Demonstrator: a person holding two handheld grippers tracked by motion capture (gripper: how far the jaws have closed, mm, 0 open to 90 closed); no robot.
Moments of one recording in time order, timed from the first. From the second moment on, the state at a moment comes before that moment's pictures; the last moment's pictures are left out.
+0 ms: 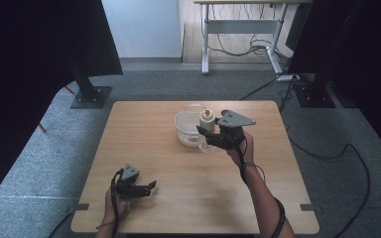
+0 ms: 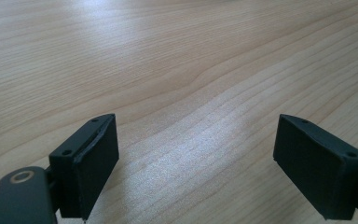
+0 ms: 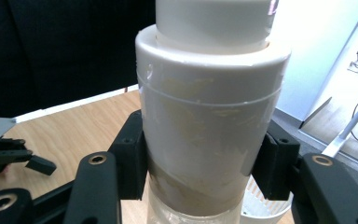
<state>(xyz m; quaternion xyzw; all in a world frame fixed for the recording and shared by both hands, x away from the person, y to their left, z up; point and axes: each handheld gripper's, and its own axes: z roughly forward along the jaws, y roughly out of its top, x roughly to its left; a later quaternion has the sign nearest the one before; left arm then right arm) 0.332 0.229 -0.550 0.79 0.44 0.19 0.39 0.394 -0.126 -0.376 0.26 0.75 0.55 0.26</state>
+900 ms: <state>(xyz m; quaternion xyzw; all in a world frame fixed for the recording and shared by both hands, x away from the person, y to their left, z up) 0.333 0.229 -0.550 0.79 0.44 0.19 0.39 0.438 -0.109 -0.375 0.29 0.75 0.54 0.26</state>
